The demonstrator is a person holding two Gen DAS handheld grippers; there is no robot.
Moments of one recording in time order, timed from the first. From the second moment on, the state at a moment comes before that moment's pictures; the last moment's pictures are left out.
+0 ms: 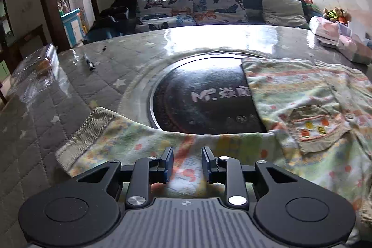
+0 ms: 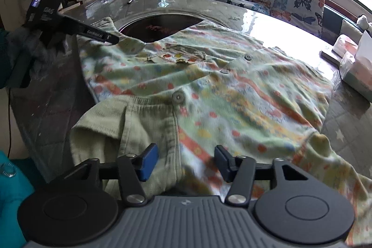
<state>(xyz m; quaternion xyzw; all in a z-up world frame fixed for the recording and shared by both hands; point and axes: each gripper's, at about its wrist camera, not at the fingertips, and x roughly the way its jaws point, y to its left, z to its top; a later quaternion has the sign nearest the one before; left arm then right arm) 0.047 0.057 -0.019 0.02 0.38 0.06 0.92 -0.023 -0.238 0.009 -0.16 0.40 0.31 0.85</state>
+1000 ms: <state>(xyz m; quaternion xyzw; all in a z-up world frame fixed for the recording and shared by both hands) -0.040 -0.076 0.015 0.07 0.35 -0.31 0.88 -0.029 -0.251 0.036 -0.06 0.38 0.32 0.86</state>
